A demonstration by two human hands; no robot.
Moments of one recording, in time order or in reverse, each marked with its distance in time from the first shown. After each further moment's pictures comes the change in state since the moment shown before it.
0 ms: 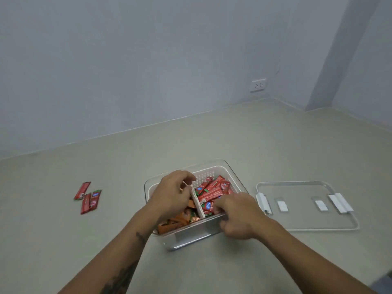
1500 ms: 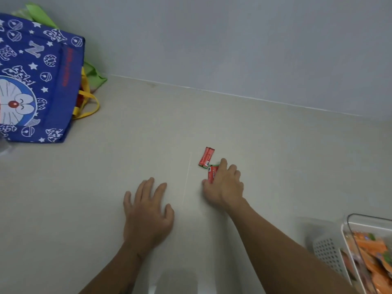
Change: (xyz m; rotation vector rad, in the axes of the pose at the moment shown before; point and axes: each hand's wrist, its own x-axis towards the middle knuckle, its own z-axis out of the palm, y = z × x) left_hand -0.196 -0.395 -0.123 0.509 0.307 -0.672; right_hand 0.320 -0.354 0.188 0.115 -0.110 0.280
